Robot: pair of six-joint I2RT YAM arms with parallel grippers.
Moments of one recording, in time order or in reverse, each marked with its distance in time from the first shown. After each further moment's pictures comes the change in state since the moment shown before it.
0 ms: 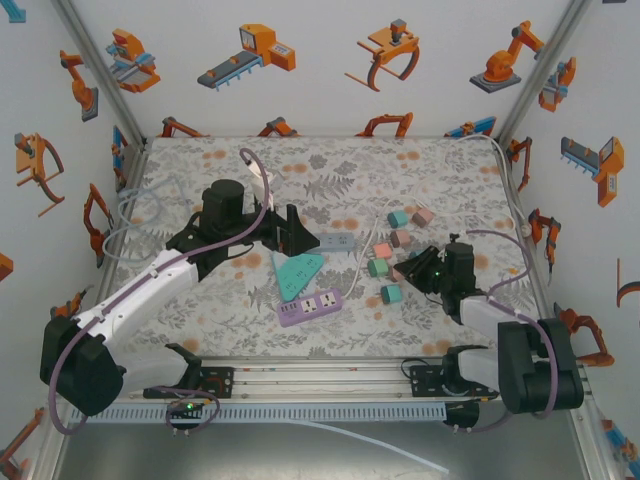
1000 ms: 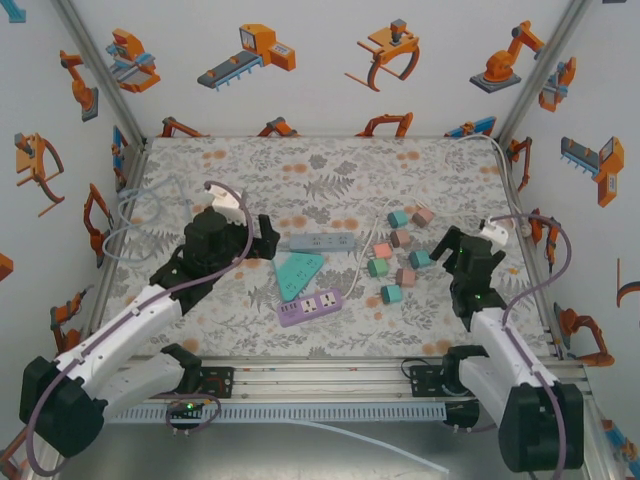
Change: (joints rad) left arm 0.004 -0.255 -0.283 0.075 -0.703 0.115; right arm -0.043 -0.272 0.098 -0.207 0.667 -0.497
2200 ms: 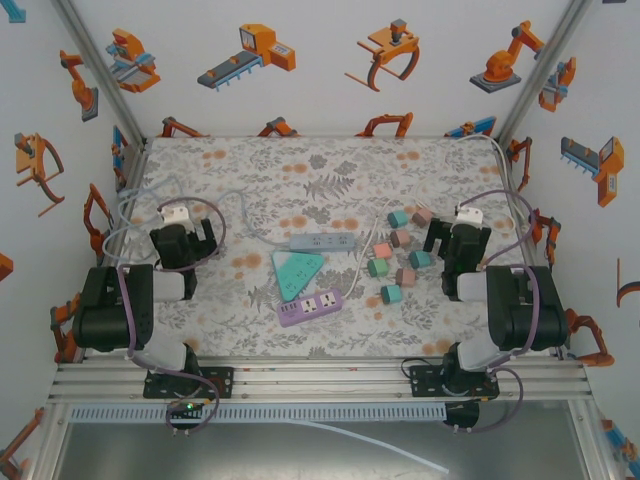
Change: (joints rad) left arm 0.576 0.588 -0.268 0.795 0.045 0.165; right arm -0.048 0.610 0.029 0.642 -0.111 -0.303
